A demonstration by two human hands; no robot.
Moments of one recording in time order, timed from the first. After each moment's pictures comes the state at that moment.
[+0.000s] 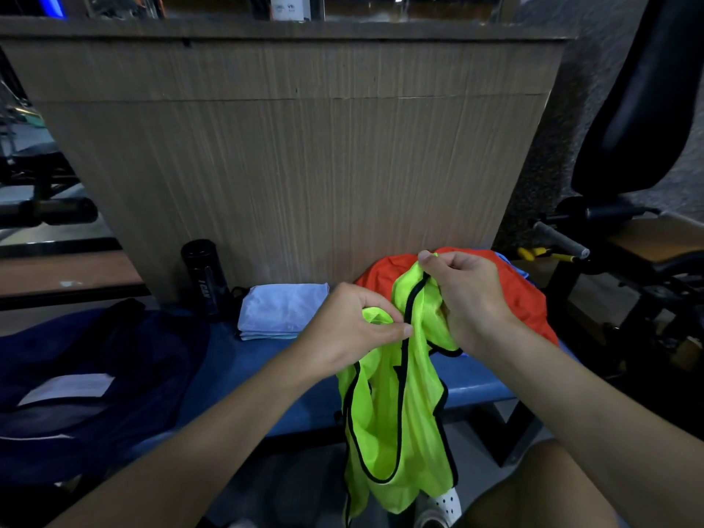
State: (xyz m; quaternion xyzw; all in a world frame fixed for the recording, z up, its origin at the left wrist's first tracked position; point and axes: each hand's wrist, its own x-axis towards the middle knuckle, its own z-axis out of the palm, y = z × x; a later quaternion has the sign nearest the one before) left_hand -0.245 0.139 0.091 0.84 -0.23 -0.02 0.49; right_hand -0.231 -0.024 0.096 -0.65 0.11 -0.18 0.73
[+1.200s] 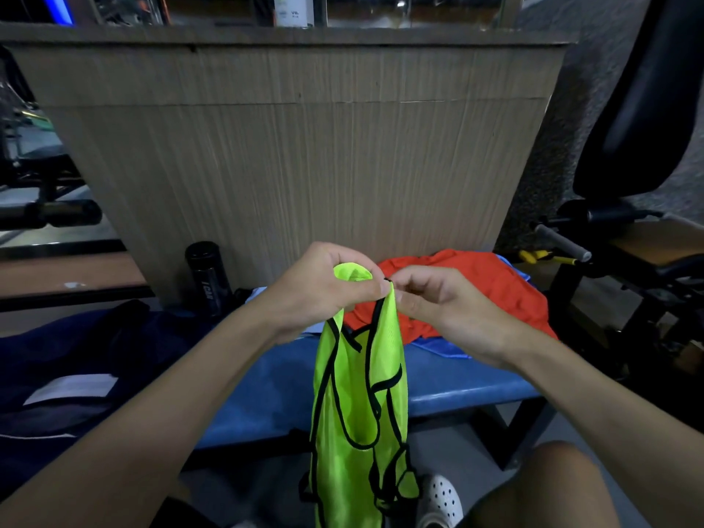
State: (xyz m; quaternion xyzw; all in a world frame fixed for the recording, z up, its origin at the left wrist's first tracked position) left_hand -0.238 0.165 0.139 0.79 -0.26 -0.06 0.55; right_hand -0.259 -0.029 0.104 -0.75 -0.24 0.01 0.62
